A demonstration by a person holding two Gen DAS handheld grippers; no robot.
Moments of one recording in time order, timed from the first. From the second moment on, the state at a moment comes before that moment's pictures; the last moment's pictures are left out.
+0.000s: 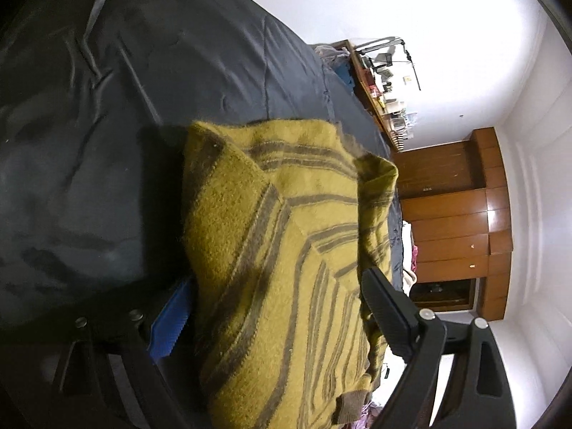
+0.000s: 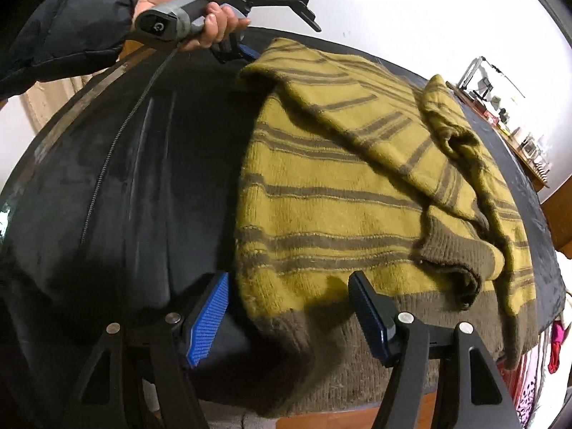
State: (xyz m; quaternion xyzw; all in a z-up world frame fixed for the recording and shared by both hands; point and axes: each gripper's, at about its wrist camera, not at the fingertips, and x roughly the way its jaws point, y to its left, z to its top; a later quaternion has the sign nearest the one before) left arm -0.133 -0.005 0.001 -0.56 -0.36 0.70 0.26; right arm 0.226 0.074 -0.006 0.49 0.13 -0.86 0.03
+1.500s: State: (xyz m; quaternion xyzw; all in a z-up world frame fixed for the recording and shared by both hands) left arm -0.226 0.264 0.042 -0.63 -0.14 0.75 0.14; right arm 0.216 0.302 0.026 0.47 -0.03 -0.88 -0.07
